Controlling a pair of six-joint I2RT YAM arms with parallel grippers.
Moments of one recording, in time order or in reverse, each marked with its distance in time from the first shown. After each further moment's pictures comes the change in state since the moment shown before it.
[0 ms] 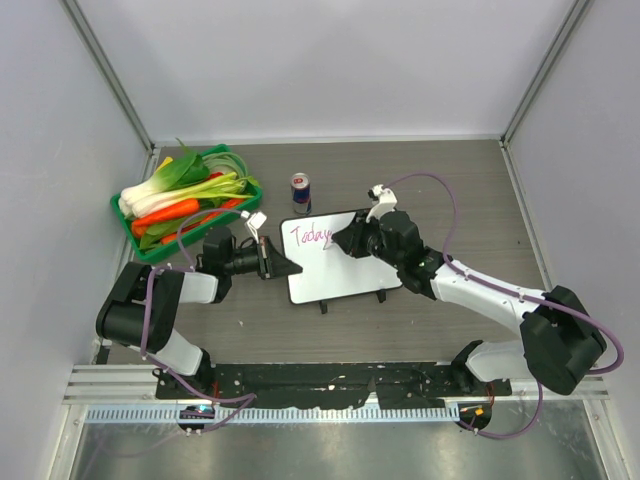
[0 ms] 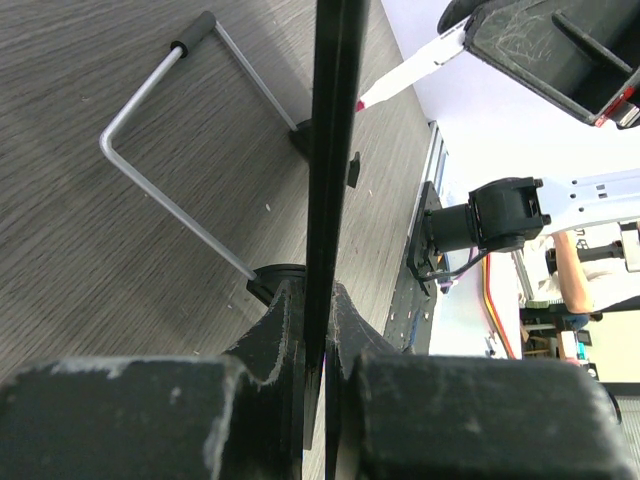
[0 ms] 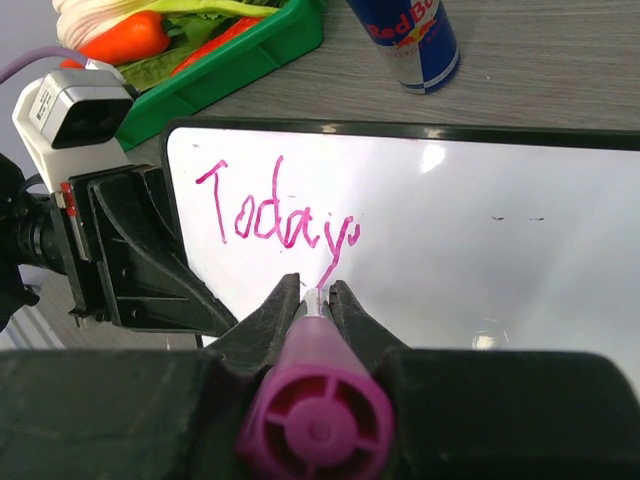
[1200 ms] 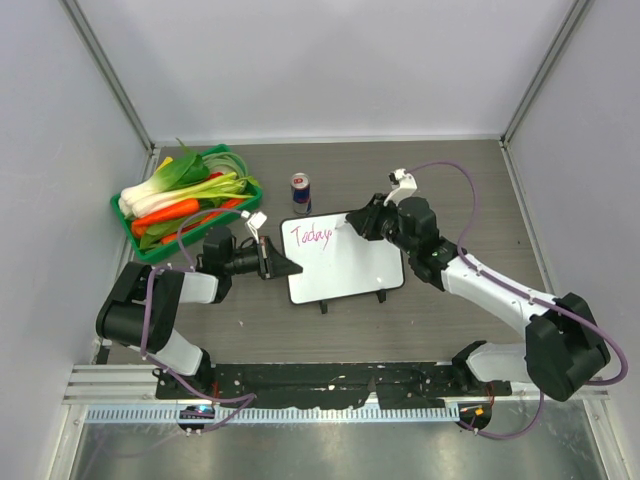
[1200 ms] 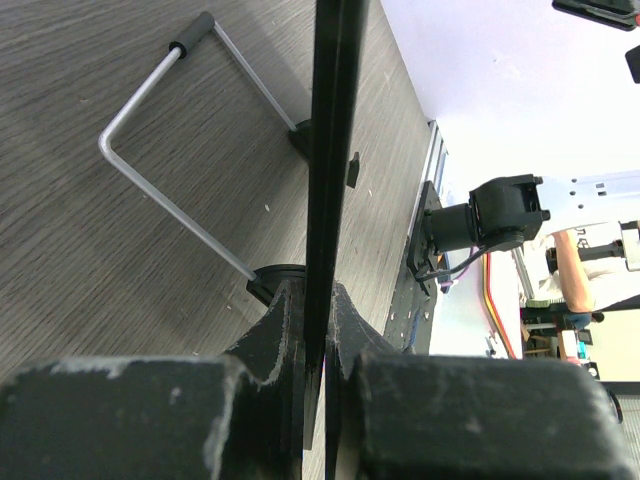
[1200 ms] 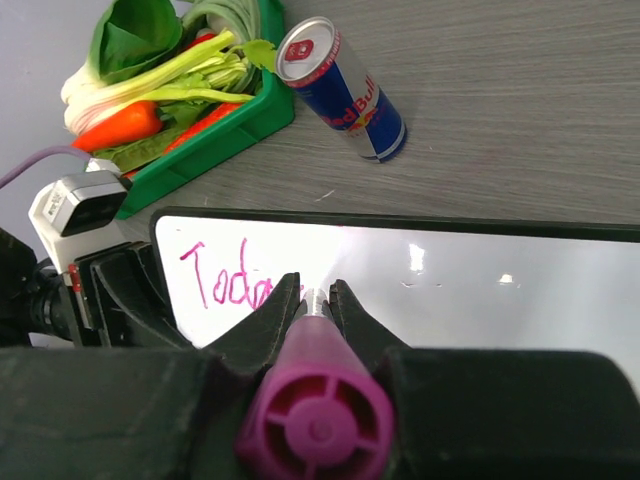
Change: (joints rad) left arm 0.000 0.000 0.000 0.003 0.000 0.000; right arm -0.122 -0.040 0.036 -0.004 -0.043 0.006
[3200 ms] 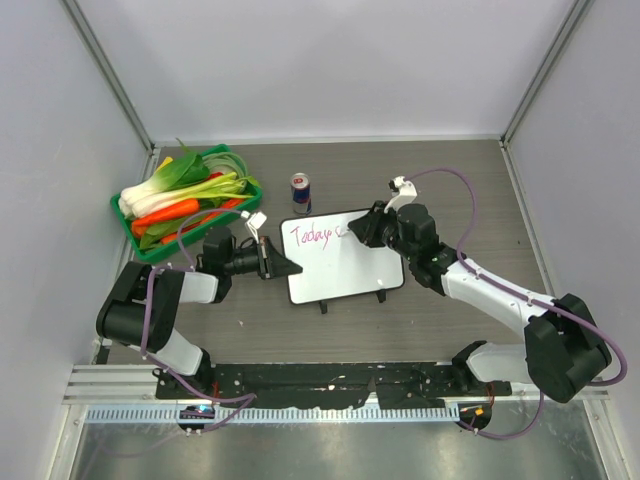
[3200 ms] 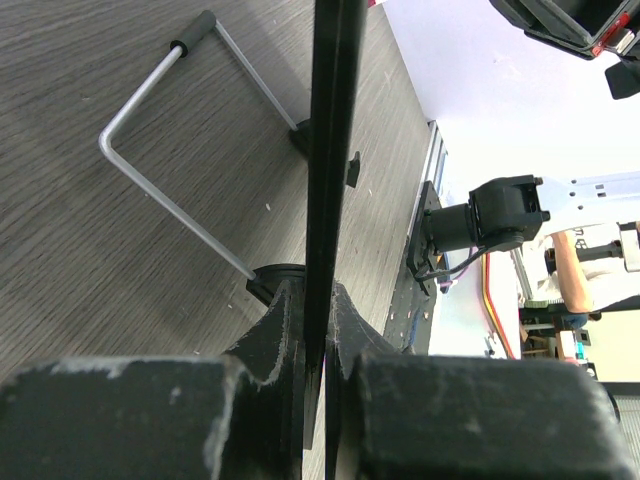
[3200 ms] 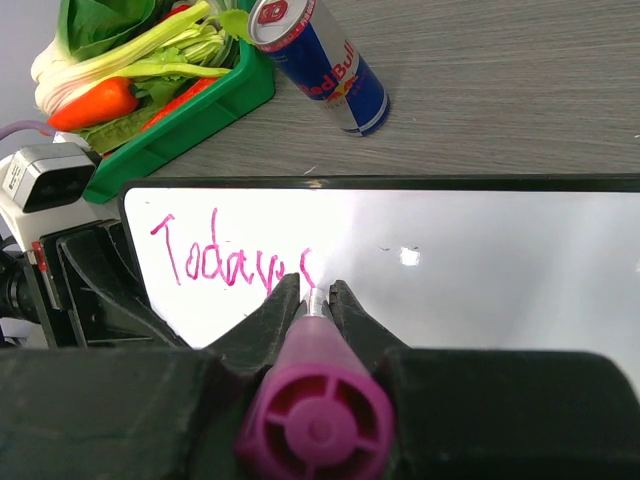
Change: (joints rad) left arm 0.000 0.003 0.000 0.000 0.002 -0.001; right arm 0.000 0.000 -0.054 0.004 0.018 -0.008
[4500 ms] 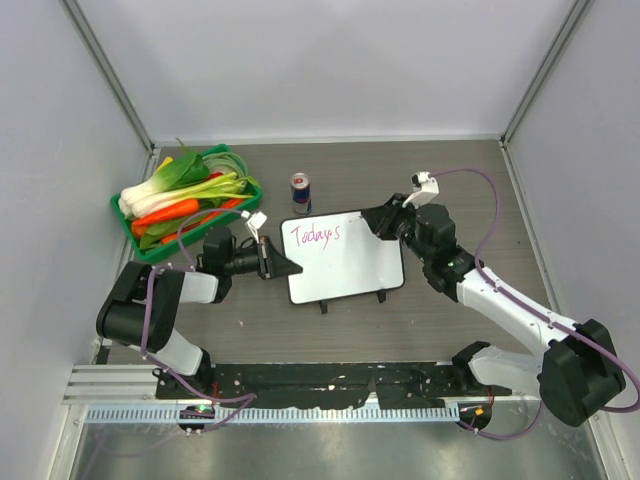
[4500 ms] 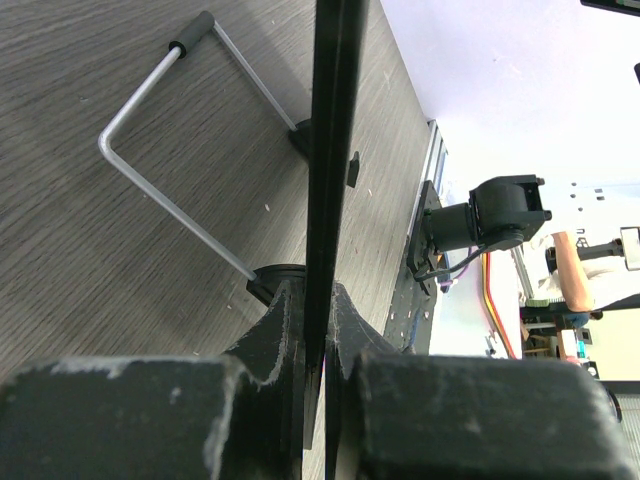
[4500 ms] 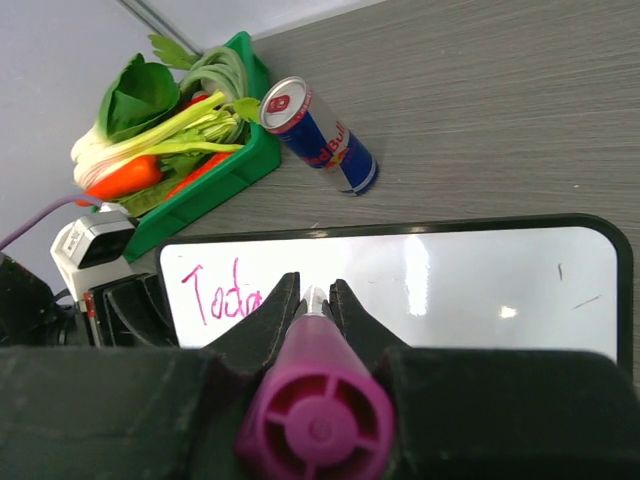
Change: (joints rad) left arm 0.000 0.000 0.000 0.003 0.000 0.001; right arm -0.040 -0.135 -0.017 0.003 0.040 0.041
